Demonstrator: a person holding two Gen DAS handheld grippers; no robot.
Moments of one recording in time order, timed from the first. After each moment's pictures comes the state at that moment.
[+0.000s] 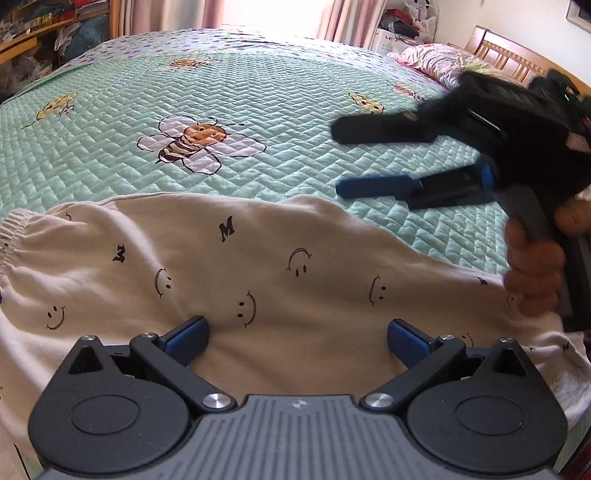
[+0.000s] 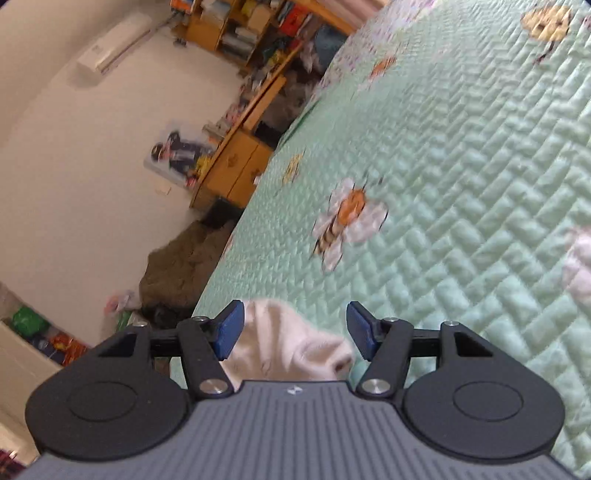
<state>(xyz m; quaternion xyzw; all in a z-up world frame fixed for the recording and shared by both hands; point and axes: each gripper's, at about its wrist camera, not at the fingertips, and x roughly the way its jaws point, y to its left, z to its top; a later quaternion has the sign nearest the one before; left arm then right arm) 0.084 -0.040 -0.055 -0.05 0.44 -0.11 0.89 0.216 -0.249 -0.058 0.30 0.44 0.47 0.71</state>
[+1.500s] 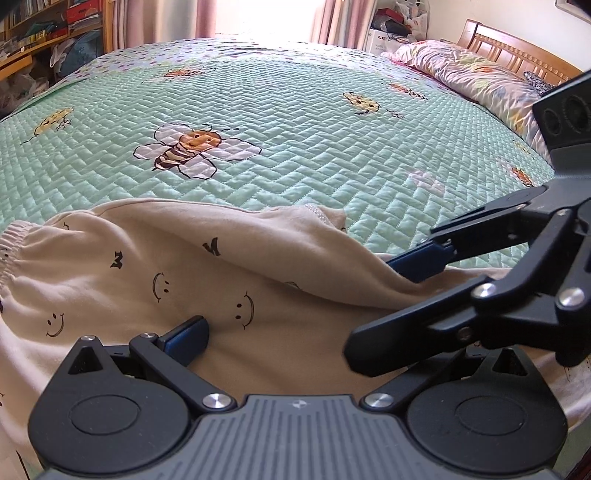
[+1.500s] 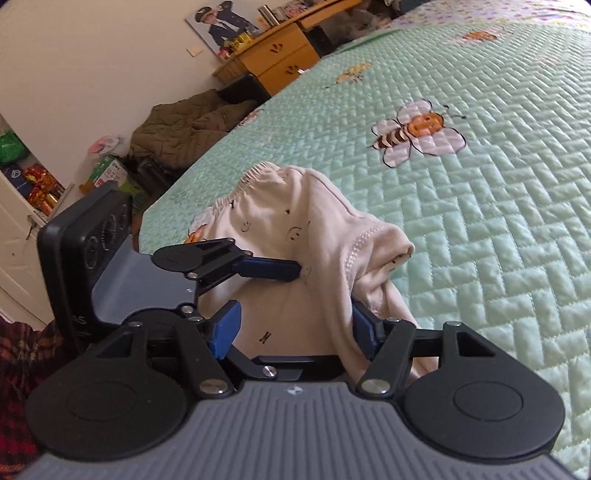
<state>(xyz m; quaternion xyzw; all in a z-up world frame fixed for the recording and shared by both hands) 0.080 -0.049 -0.059 -0.01 0.43 -0.11 0.90 0.148 -0.215 -0.037 0.07 0.45 0.54 0.71</state>
